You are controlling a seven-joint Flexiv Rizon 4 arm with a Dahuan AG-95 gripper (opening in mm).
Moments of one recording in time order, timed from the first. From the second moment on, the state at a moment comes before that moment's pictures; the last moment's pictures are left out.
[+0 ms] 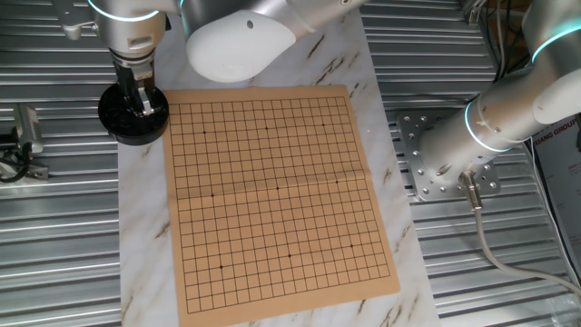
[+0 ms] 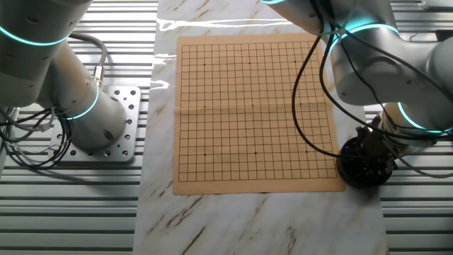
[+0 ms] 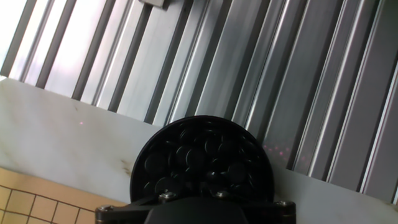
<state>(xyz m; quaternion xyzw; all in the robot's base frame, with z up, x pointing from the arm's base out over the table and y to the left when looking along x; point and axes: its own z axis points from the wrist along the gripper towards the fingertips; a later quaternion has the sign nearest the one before) 0.696 -0.113 0.046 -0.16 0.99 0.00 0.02</state>
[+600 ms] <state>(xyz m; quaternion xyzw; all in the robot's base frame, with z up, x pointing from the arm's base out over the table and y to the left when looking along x) 0.701 -0.108 0.061 -0.16 0.99 0.00 0.01</state>
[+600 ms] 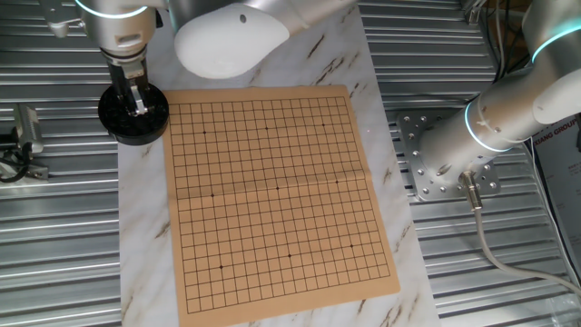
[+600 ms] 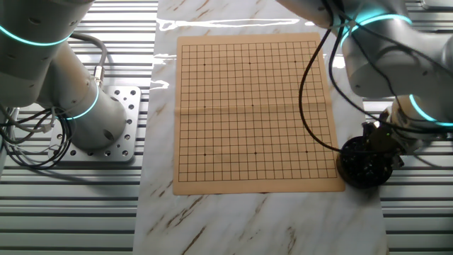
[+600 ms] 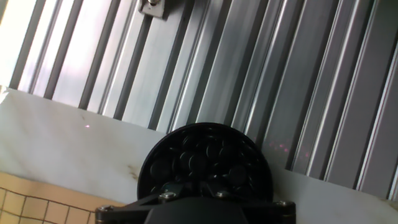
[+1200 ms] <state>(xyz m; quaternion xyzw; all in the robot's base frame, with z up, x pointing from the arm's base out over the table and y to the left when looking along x) 0.695 -0.099 0.075 -0.13 0.99 0.00 0.01</state>
